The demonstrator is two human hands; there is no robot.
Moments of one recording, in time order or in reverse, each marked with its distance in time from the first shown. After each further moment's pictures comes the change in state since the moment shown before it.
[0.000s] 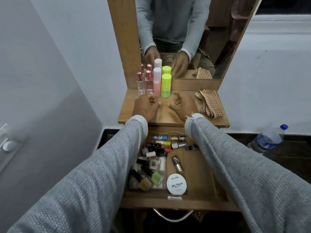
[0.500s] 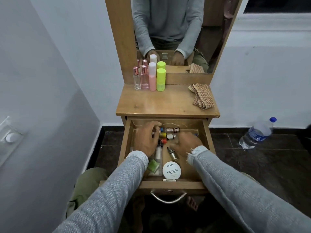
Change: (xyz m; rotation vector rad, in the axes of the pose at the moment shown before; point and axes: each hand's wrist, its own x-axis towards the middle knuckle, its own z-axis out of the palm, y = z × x) left_hand -0.121 -0.043 0.032 0.020 -0.003 0.249; right_hand -0.127 0.034 -0.001 -0.561 -0.455 0.136
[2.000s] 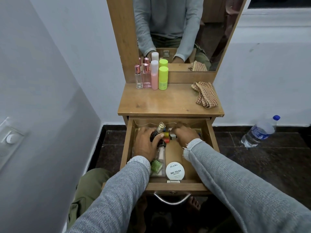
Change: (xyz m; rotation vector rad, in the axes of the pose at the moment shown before) left_hand -0.012 -0.020 0.007 0.042 -0.012 -0.199; right_hand 0.045 0.005 0.016 -0.327 0.039 -0.146
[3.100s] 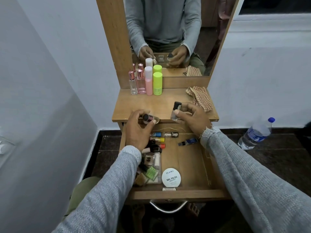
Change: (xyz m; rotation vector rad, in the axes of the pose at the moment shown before) left_hand 0.035 0.044 -0.035 -0.414 0.161 0.032; right_hand -0.016 0.029 -0.077 1.412 0.377 0.008
